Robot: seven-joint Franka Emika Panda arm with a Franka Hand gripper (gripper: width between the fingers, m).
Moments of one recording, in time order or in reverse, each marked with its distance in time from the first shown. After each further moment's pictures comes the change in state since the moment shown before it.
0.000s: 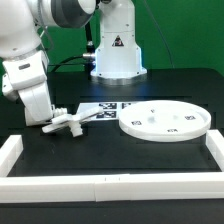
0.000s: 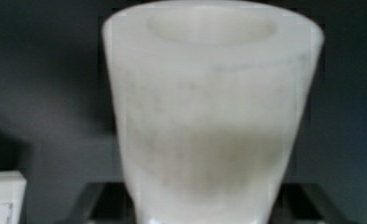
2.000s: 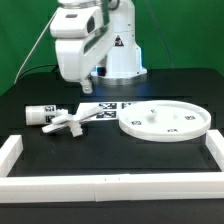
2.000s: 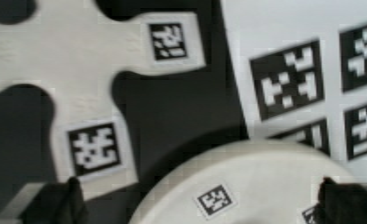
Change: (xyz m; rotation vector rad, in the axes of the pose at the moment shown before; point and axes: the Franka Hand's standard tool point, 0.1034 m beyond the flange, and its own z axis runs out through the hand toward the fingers) arm 0.143 0.051 -0.058 -0.137 -0.080 0.688
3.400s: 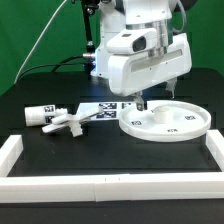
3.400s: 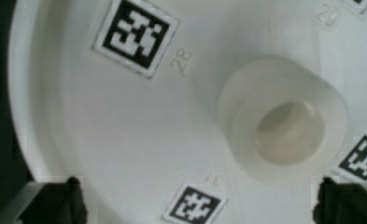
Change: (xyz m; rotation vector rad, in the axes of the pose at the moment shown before) arm 0.096 -0.025 0.048 -0.116 0.123 0.424
